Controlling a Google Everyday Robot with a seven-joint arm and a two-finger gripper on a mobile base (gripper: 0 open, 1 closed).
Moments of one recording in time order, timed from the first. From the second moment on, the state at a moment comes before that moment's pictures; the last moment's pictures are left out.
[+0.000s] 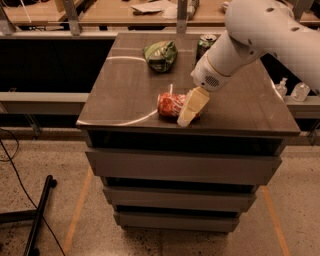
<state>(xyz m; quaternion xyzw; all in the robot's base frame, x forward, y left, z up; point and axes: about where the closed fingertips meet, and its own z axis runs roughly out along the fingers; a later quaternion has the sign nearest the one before) 0.618 -0.082 0.853 -0.59 0.77 0.10 0.24</state>
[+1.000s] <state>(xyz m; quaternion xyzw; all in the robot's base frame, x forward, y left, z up) 0.604 -0.102 0.860 -0.61 0.73 0.15 0.27</state>
